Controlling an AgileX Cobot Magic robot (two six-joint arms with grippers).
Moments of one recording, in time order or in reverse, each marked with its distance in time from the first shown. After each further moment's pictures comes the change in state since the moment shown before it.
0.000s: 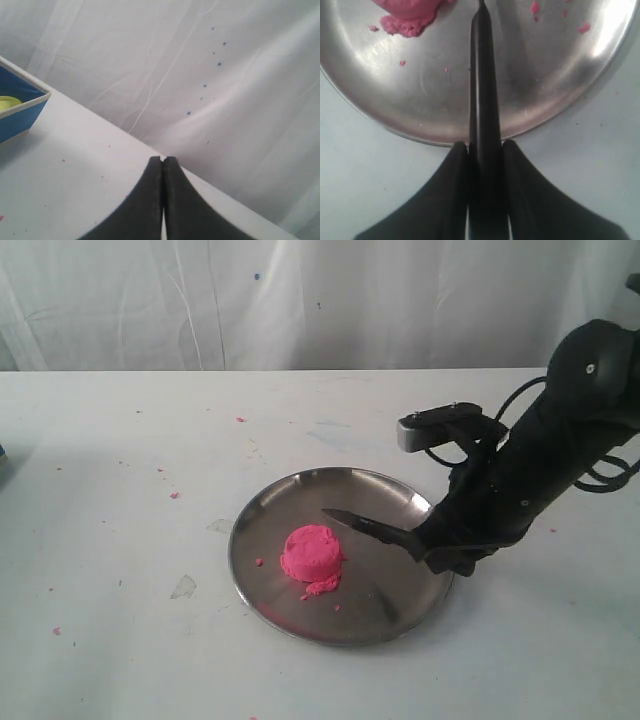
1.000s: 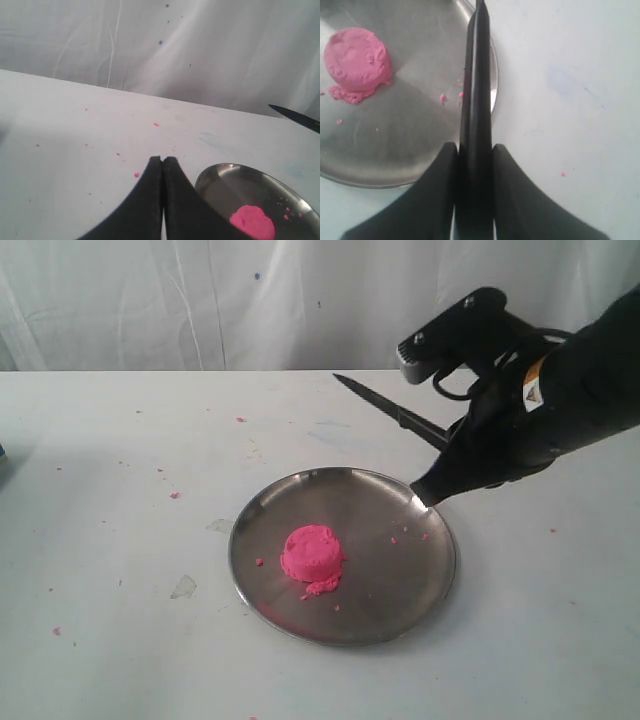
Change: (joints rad) left arm -0.084 0.355 -0.176 1.322 -0.087 -0.980; right arm 0.194 -0.284 0.000 -0.581 -0.125 0.475
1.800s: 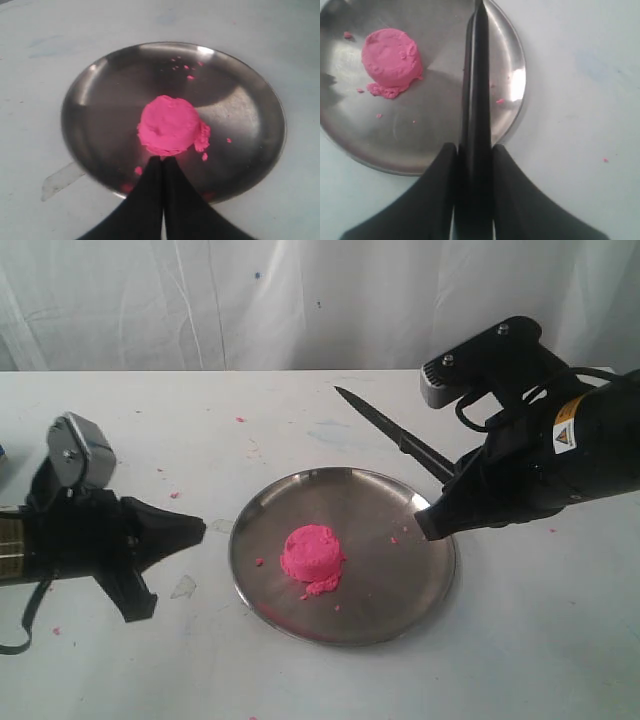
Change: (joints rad) left arm -0.079 1.176 -0.341 -0.046 -0.663 0.903; right arm 0.000 -0.098 0.138 0.130 -0.079 0.010
